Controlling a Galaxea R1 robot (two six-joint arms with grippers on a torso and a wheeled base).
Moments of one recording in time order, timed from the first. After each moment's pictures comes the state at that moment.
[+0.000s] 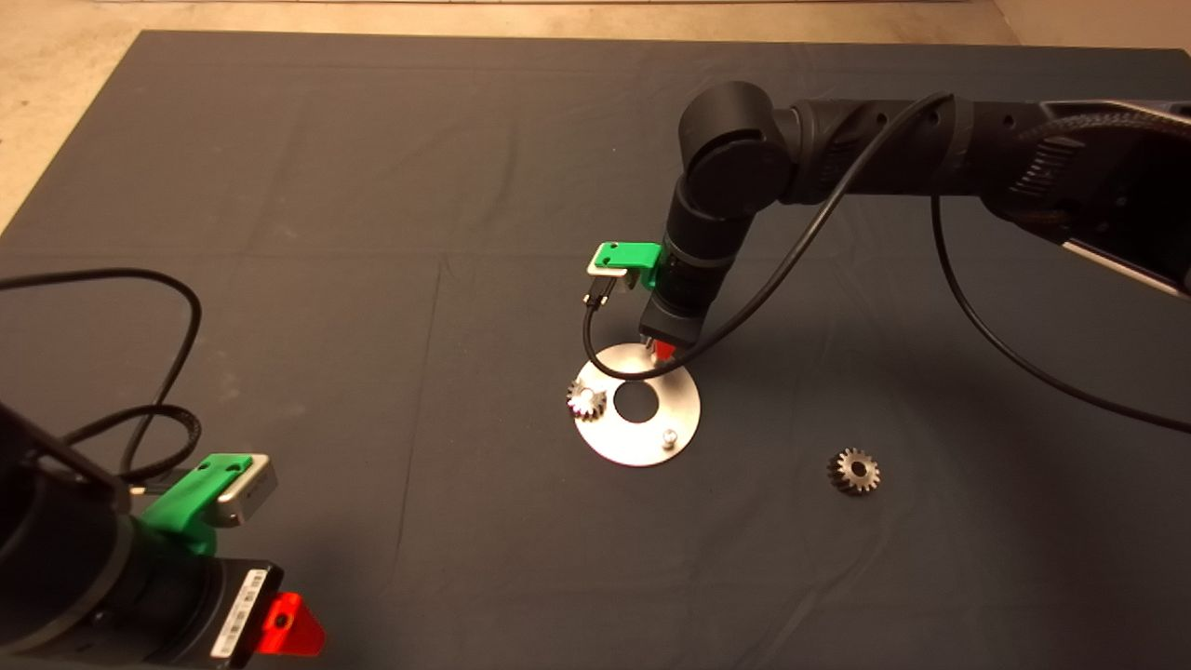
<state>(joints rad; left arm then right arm) -0.39 1.96 -0.35 0.12 1.53 -1.58 0.40 2.87 -1.38 -0.21 -1.53 0.39</state>
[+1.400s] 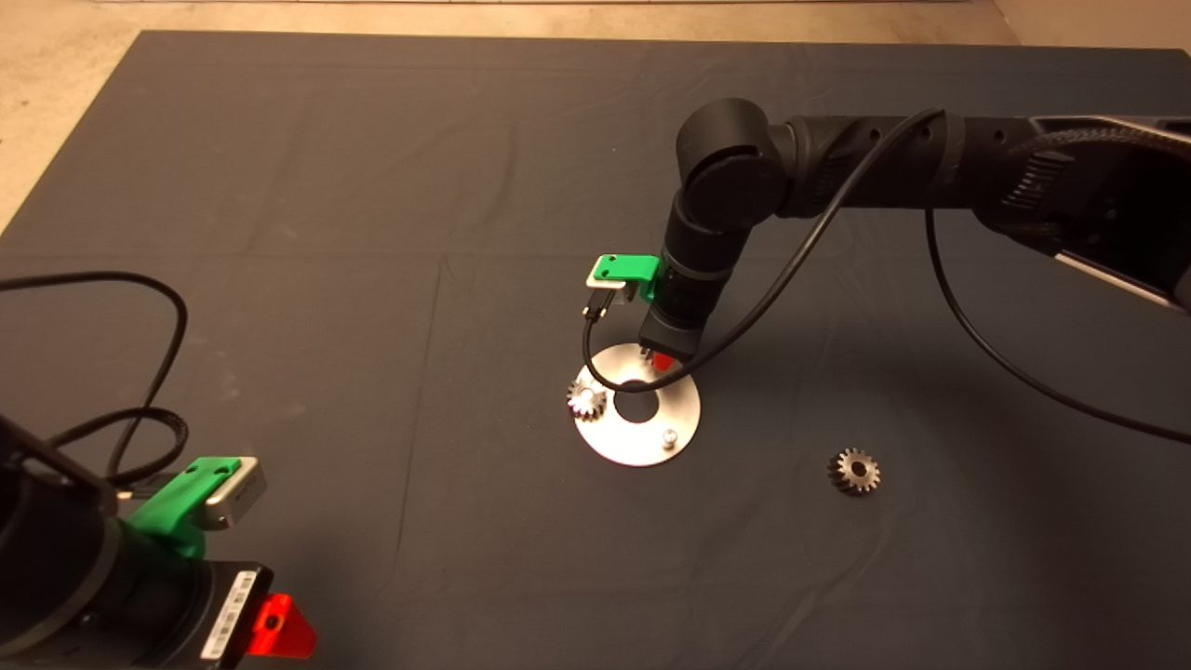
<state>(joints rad) -0.39 1.93 -0.35 0.11 1.53 -1.58 0.37 2.87 -1.37 -0.21 -1.53 0.39</state>
